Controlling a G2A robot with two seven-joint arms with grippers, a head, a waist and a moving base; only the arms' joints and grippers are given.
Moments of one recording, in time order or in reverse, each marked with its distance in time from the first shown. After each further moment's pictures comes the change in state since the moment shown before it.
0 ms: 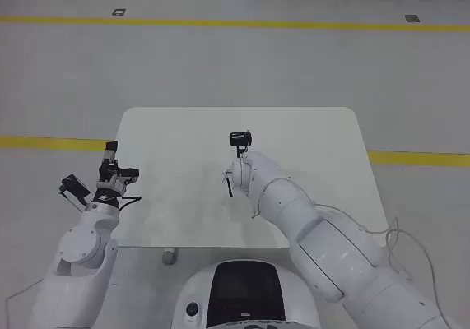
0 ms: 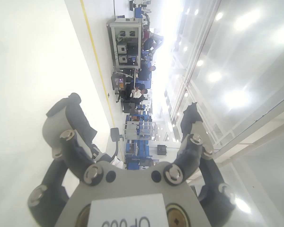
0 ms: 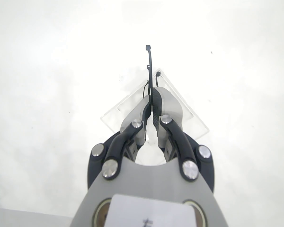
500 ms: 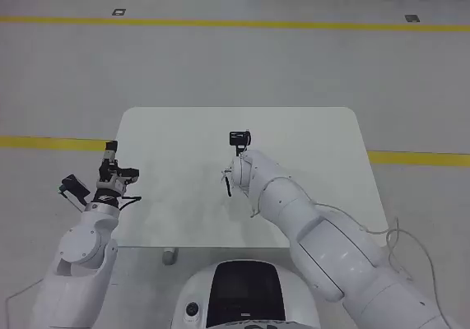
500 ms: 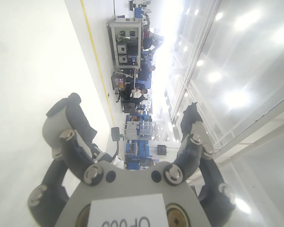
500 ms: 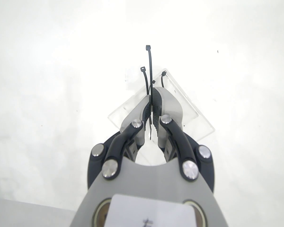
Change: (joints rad) left arm 0.000 0.000 0.000 0.000 0.000 0.000 0.000; right arm 0.000 0.002 0.006 -0.014 0.012 -0.006 0.015
